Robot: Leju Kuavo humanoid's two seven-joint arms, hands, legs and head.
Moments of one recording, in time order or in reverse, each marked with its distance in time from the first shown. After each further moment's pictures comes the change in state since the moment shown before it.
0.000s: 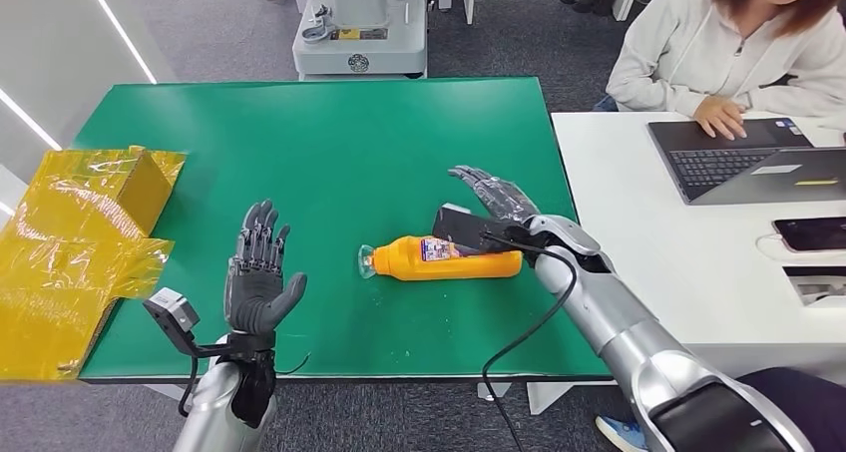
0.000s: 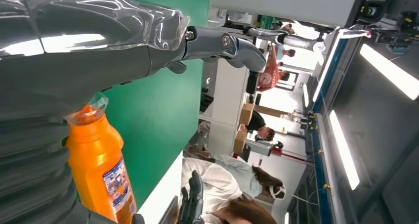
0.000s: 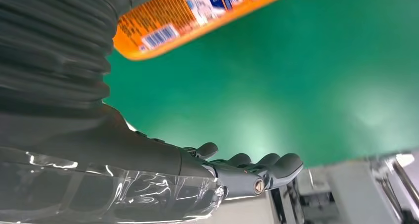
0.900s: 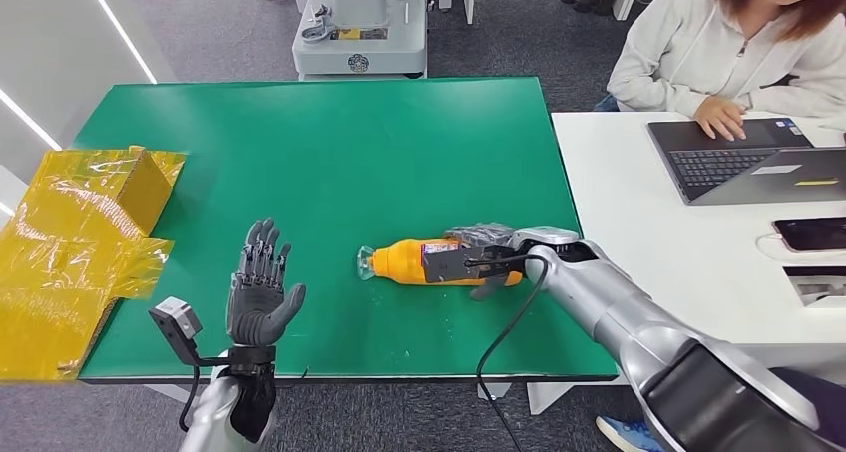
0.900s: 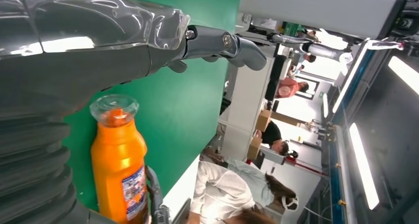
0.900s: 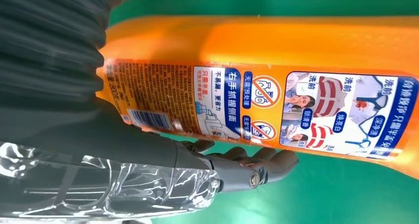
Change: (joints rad) left arm 0.039 0.008 0.001 0.026 0.047 0.016 0.024; right arm -0.158 0.007 0.357 0.257 -0.082 0.263 0.029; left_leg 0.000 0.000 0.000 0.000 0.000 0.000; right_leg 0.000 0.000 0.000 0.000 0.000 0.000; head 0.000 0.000
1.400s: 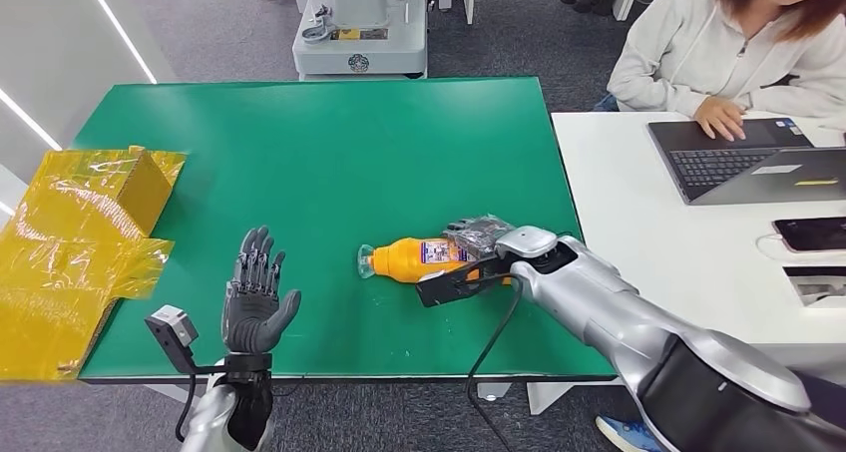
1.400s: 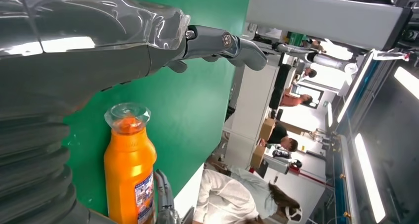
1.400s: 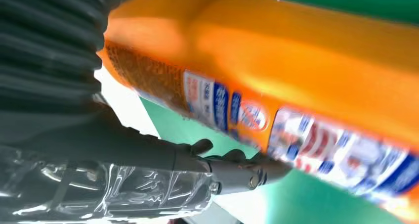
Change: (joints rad) left arm 0.025 0.000 0.018 -0.008 -0.007 0.013 0.001; right arm -0.047 0.014 0.246 0.015 0.128 -0.149 0.053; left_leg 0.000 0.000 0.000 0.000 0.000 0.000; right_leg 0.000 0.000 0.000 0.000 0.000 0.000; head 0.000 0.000
